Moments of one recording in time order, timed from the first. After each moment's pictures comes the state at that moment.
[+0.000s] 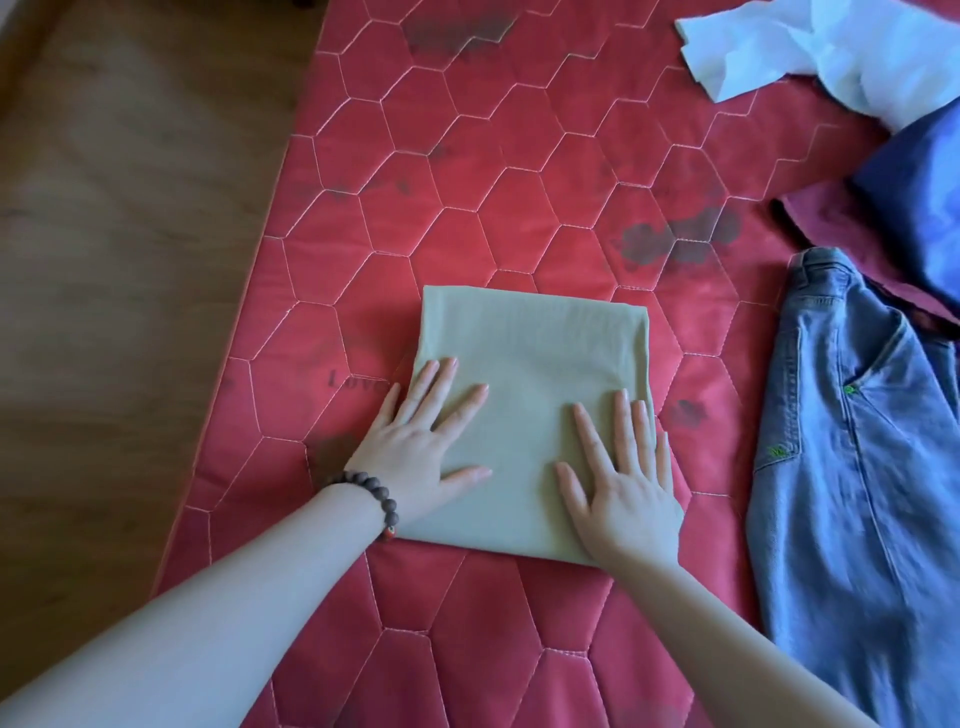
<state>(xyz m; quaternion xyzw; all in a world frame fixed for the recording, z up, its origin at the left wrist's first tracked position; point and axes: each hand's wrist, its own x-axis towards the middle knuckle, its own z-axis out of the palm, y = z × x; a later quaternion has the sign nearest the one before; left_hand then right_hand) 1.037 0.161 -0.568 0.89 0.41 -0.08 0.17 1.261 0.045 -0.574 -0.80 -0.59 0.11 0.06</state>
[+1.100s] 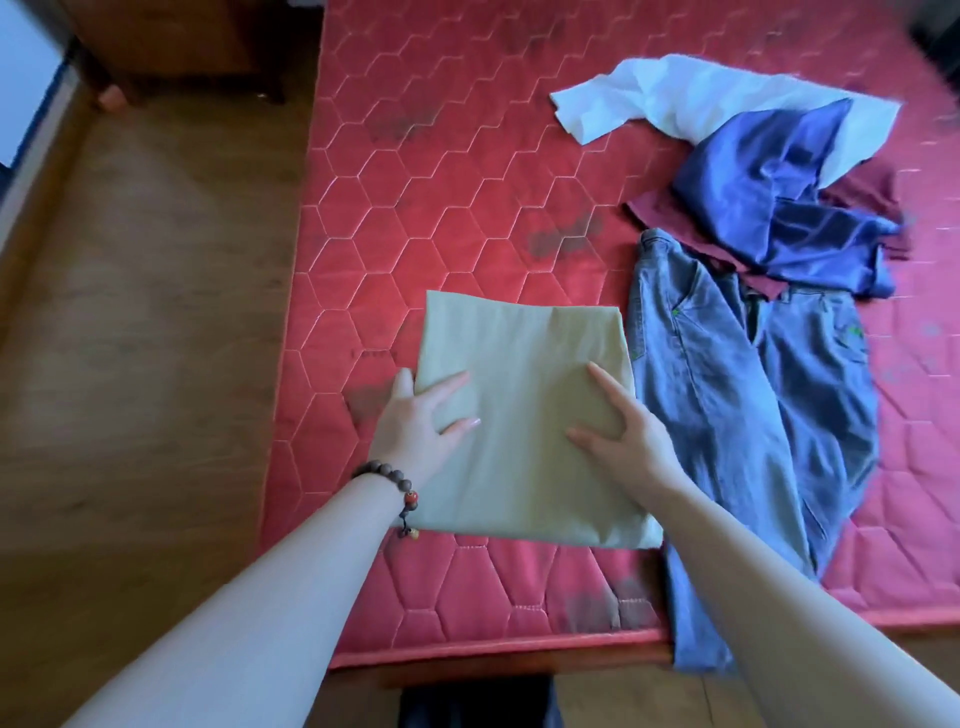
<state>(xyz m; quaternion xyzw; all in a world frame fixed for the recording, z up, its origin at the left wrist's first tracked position) 1.039 0.041 -0.376 0.77 0.53 0.12 0.33 1.270 -0.070 -0.383 -0.78 -0.39 0.37 0.32</state>
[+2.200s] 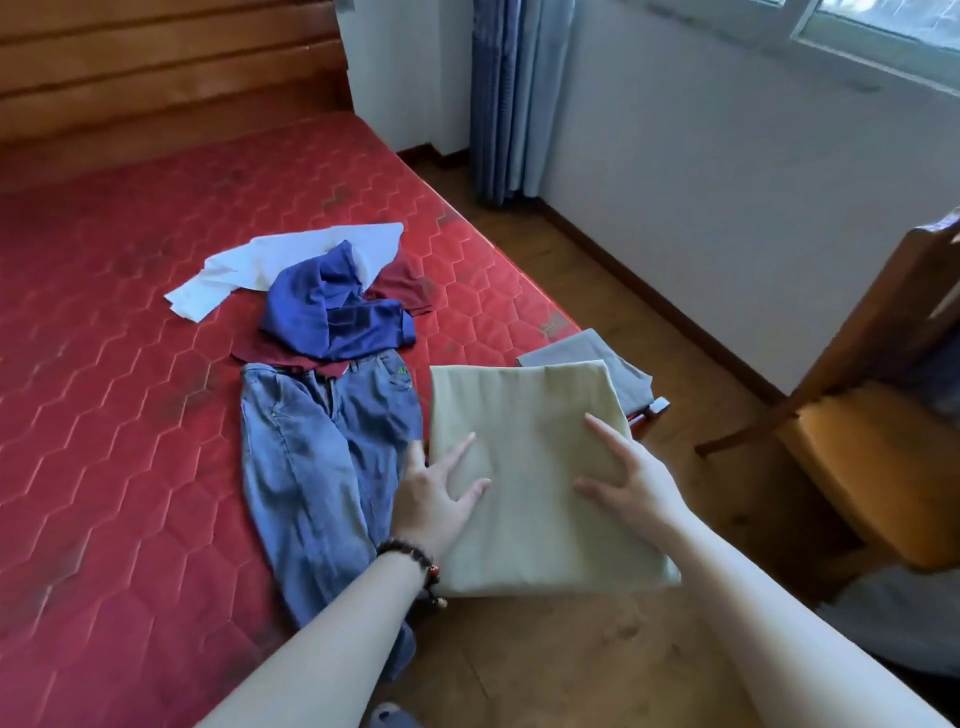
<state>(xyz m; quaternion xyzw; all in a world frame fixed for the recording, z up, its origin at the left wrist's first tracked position) 1.475 -0.400 -0.161 0.87 0.32 0.13 0.37 1.637 -0.599 -0.140 -0.88 -0.25 0.21 0.34</state>
